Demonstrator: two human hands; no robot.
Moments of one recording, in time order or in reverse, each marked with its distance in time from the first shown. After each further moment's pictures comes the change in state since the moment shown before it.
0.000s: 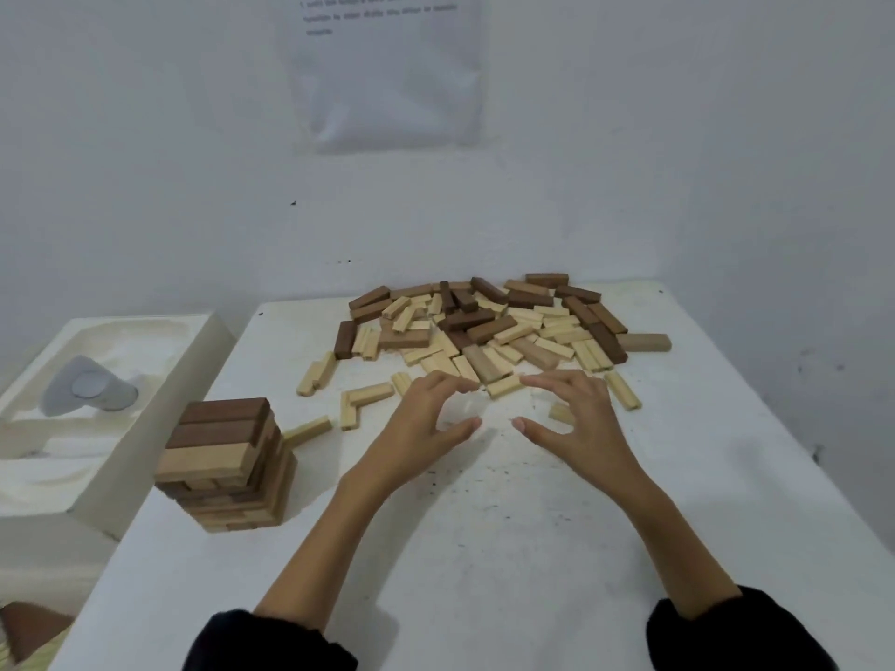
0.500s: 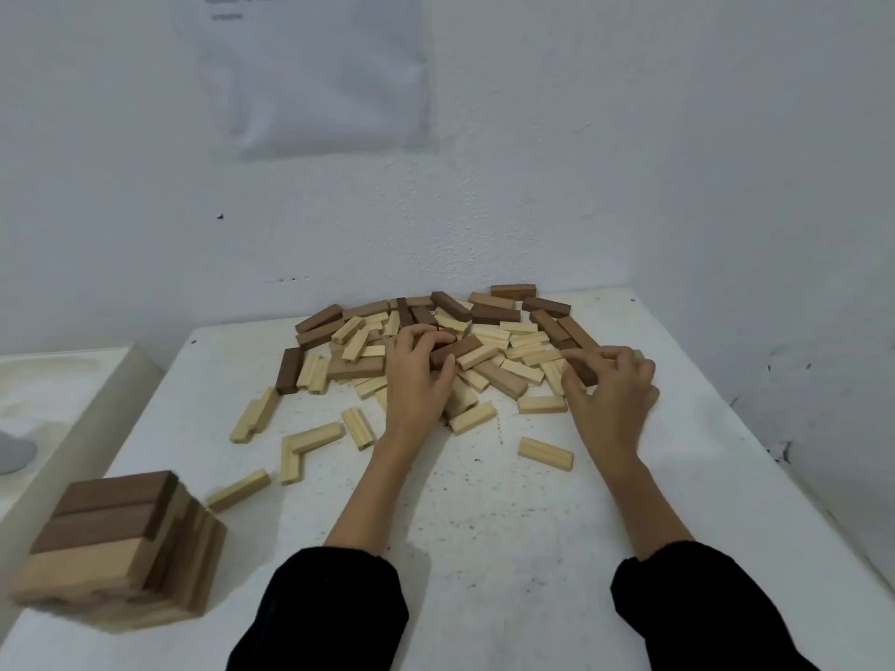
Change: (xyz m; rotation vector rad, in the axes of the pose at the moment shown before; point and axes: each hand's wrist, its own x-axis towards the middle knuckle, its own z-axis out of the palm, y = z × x) left_hand 0.112 -0.019 0.047 -0.039 0.468 -0.046; right_hand 0.064 0.067 -0.015 -0.317 0.532 0.238
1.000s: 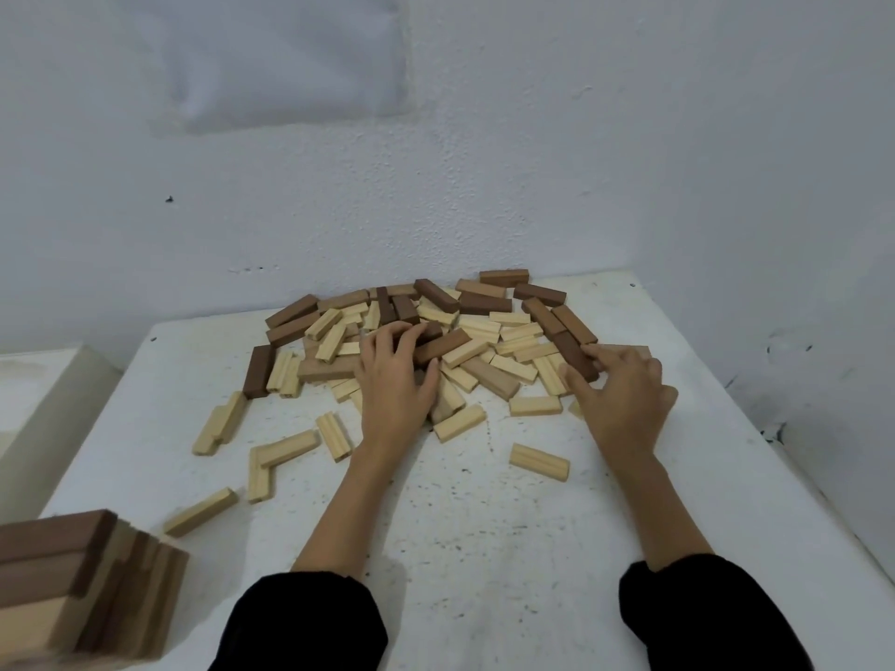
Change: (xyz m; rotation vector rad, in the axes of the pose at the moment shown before) left_hand 0.000 -0.010 0.009 0.240 -0.033 -0.043; right_hand 0.015 0.015 0.000 -0.218 -0.159 0.159
